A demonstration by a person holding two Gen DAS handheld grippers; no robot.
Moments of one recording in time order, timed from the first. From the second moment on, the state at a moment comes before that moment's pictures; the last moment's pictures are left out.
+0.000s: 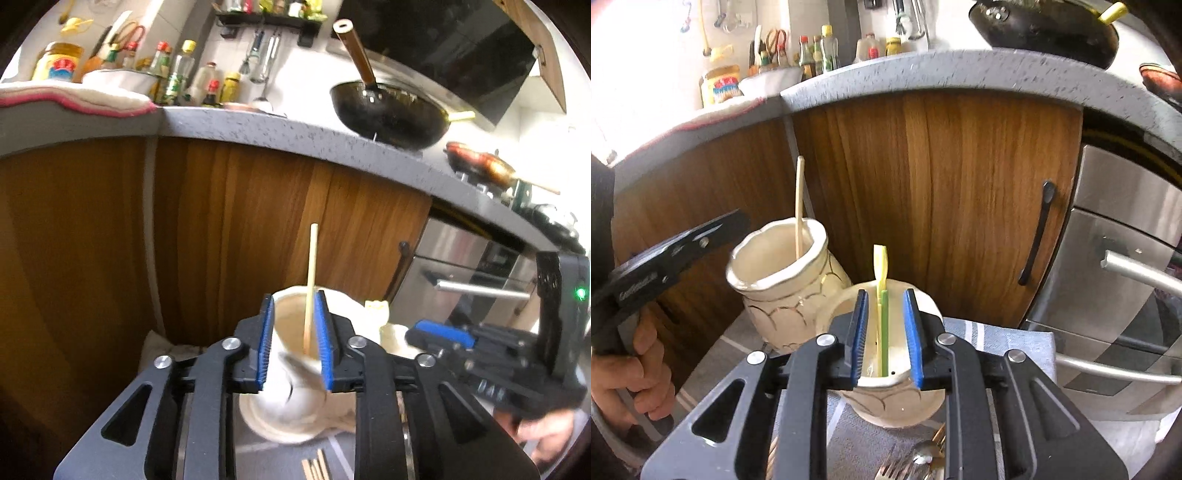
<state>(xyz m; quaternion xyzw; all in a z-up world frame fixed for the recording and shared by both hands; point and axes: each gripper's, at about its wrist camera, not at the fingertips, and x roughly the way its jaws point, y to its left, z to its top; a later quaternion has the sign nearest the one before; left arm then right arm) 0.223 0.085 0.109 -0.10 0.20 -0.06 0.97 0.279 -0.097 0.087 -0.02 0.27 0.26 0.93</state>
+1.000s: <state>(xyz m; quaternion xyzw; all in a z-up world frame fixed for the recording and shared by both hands) 0.154 0.041 -0.022 -0.04 0.41 -0.08 0.91 0.174 -0.158 -0.019 -0.05 0.37 0.24 0.89</state>
